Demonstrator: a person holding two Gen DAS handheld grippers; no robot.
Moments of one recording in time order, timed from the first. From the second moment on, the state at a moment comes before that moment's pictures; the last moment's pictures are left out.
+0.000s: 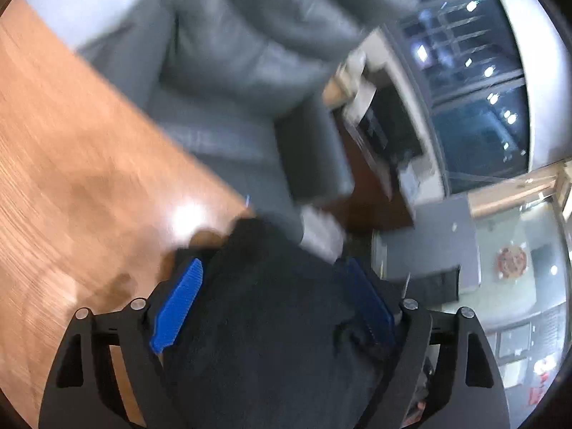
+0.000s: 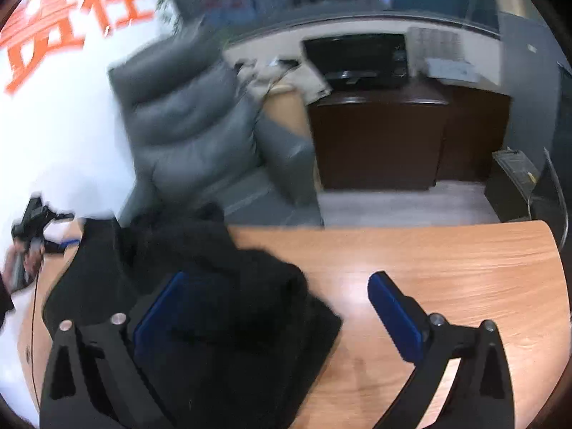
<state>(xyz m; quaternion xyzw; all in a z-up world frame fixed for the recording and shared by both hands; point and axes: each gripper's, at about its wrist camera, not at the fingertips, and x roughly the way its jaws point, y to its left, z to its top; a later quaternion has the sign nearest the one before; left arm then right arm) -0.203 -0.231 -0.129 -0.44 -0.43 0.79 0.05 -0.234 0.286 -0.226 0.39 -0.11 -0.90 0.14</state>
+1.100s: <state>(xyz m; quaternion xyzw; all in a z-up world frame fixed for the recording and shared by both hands) -0.185 -0.065 -0.162 -0.50 0.05 0.86 0.04 -0.188 0.187 -0.255 0.48 -0.02 -0.87 0.11</state>
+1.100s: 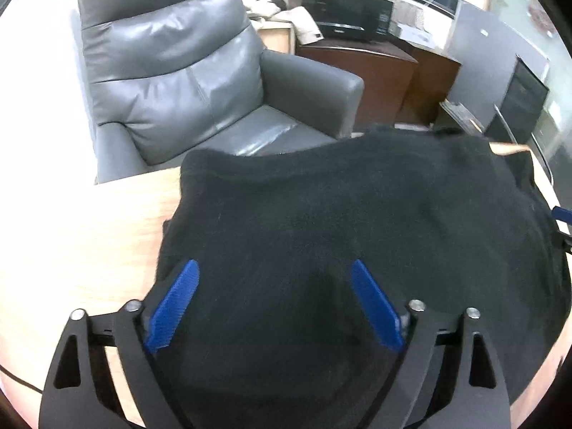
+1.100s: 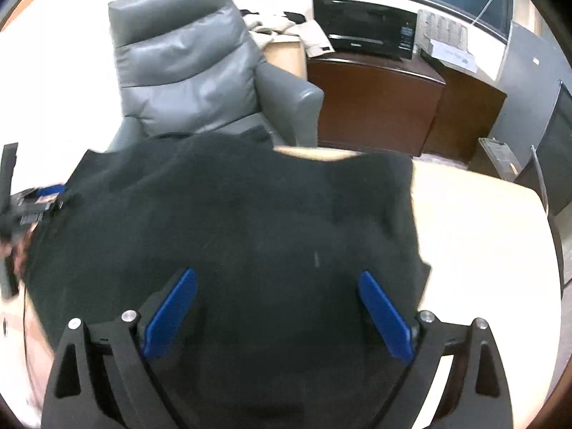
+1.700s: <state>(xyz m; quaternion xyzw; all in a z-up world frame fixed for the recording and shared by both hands) -0.082 -0.042 -0.158 -0.49 0.09 0.86 0.10 -0.091 0.247 -0.269 0.51 -0.09 -0.84 0.15</state>
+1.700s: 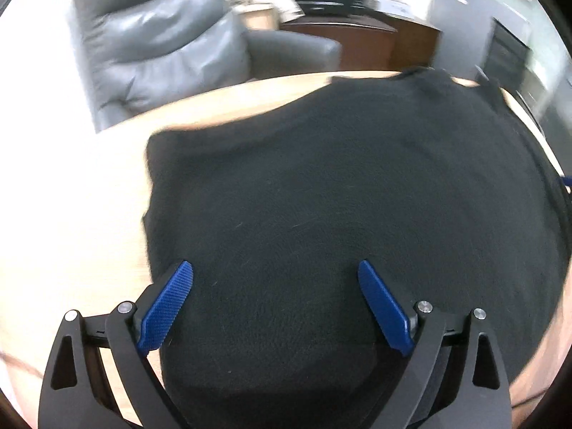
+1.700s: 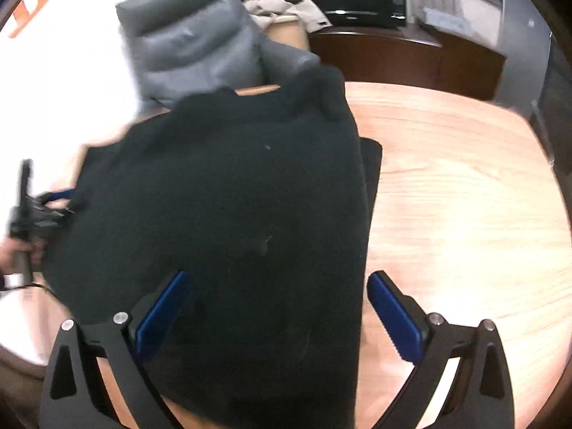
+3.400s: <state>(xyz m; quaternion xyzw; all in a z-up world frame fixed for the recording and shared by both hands) -0.064 0.119 -0.188 -0.40 0.18 0.83 0.35 -0.047 0.097 -0.147 0.36 0.02 -0.87 0.33</state>
